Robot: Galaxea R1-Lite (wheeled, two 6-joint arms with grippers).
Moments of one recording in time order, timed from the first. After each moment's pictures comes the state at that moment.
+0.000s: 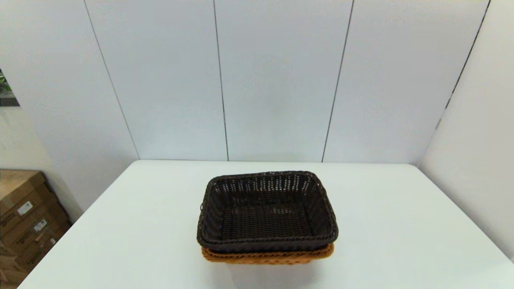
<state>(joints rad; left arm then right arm) 0.01 0.00 0.00 0.00 -0.01 0.03 0.10 0.40 -0.81 0.90 0.19 0.03</state>
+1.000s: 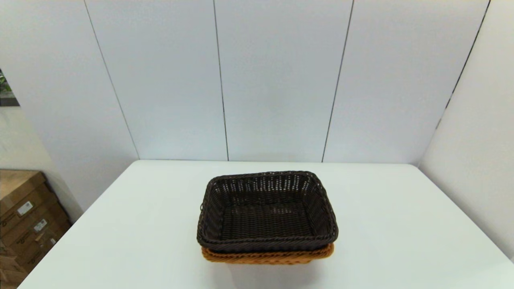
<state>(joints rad) 0.01 0.00 0.00 0.00 -0.01 0.03 -0.02 0.17 -0.36 0.57 0.03 -0.12</state>
